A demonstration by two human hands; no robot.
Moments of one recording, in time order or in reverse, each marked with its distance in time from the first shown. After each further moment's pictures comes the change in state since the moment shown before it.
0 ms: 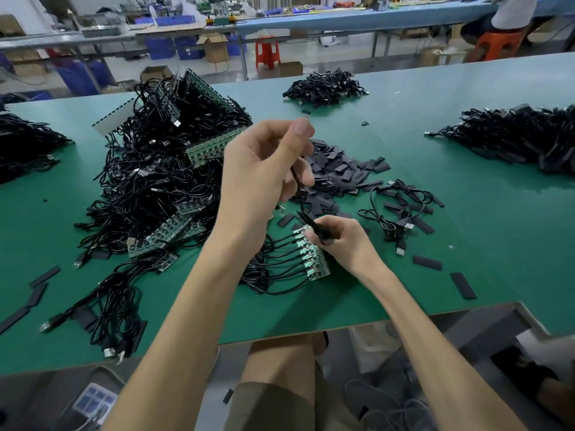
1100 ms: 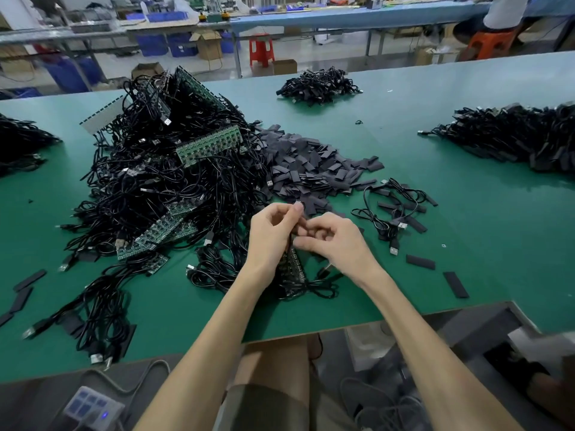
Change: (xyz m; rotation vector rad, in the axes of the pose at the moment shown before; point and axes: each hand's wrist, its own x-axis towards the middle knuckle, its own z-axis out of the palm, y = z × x) left_hand -0.012 -0.145 -0.004 0.111 0.084 -0.322; right_hand -0.005 -0.004 -0.002 -0.051 0.060 0.002
